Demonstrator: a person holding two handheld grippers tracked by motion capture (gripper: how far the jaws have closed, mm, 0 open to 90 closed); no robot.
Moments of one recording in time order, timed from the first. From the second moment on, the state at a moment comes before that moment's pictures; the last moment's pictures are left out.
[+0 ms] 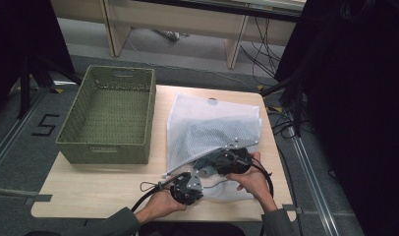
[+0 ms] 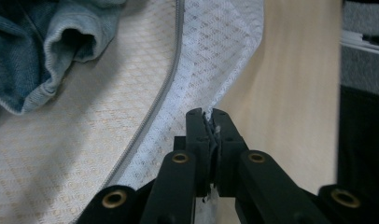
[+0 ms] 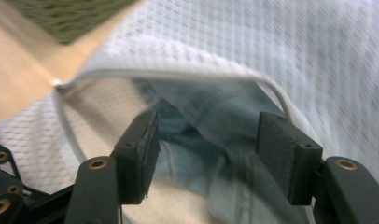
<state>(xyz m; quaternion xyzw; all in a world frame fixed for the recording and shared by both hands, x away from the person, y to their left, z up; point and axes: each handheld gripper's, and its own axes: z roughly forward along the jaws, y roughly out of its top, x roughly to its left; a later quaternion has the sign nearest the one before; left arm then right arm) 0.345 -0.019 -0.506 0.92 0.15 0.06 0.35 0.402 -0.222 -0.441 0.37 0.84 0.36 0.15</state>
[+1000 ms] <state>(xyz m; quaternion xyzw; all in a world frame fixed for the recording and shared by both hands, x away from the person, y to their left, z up) 0.345 -0.018 -0.509 0.91 0.16 0.04 0.38 0.450 -0.181 -0.499 0.40 0.85 0.25 0.23</state>
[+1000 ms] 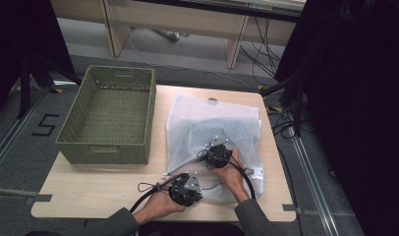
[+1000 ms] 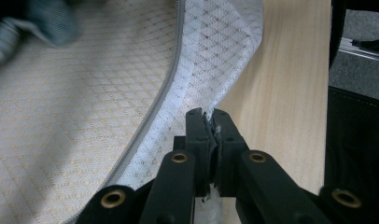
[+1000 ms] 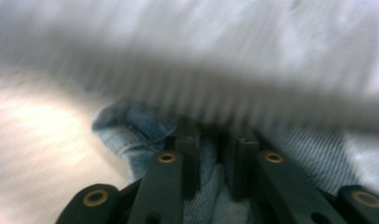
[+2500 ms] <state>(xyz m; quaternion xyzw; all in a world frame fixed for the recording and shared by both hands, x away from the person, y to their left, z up) 0.350 0.076 -0.456 0.88 0.27 0.07 0.38 0.438 -0.227 -0.446 0.34 0.84 0.32 0.27</state>
